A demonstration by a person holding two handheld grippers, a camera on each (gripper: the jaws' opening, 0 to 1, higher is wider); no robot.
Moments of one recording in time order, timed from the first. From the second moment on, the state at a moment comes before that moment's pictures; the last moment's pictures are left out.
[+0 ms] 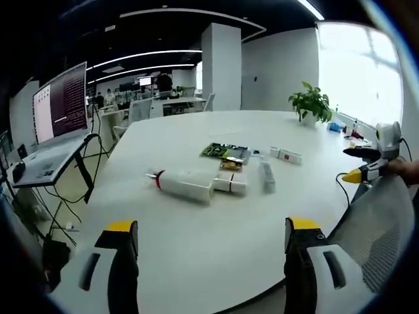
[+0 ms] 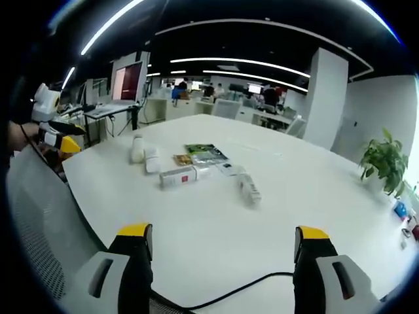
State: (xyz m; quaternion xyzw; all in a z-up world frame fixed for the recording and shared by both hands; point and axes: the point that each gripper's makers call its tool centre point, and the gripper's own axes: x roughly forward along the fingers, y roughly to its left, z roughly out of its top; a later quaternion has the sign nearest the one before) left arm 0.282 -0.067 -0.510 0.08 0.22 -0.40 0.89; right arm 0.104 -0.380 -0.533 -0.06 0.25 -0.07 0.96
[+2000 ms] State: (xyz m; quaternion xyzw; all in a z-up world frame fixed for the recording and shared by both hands) left arm 0.405 -0.138 -0.566 0.02 0.38 -0.33 0.86; right arm 0.096 -0.376 -0.554 -0.04 0.30 -0.06 0.95
